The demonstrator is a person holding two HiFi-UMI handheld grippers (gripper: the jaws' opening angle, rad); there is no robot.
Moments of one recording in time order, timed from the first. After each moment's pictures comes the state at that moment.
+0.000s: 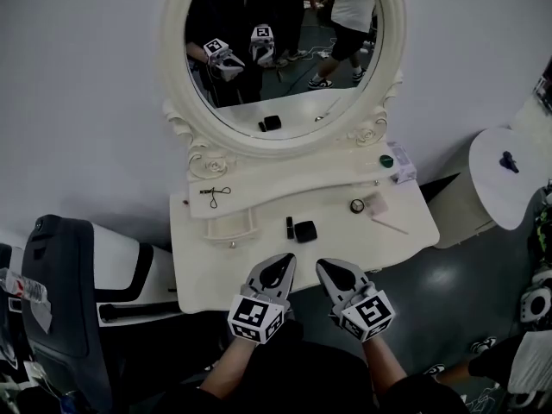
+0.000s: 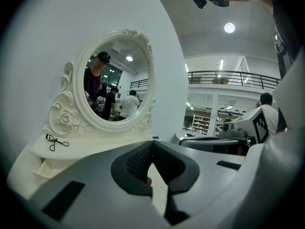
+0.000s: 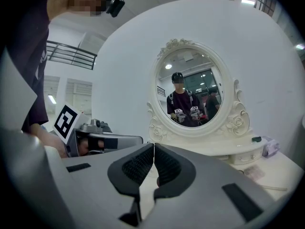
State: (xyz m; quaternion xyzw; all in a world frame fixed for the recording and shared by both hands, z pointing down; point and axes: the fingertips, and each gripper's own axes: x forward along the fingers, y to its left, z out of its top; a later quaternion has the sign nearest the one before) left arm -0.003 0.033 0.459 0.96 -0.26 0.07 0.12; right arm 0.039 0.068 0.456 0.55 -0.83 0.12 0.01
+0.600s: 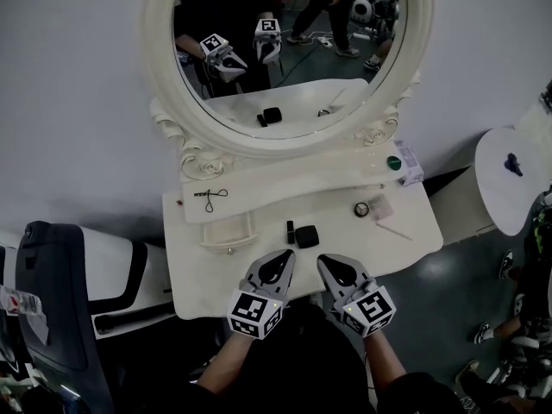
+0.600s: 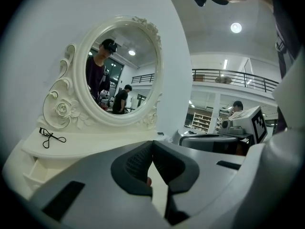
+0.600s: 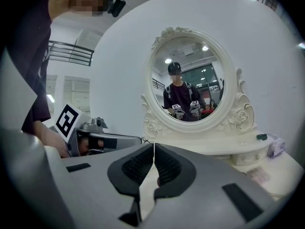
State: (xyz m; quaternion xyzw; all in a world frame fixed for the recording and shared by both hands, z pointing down) left arm 0.010 -0.020 0.490 0.95 -0.26 0.09 0.15; right arm 0.057 0.015 0.483 0.54 -0.83 0.13 0.03
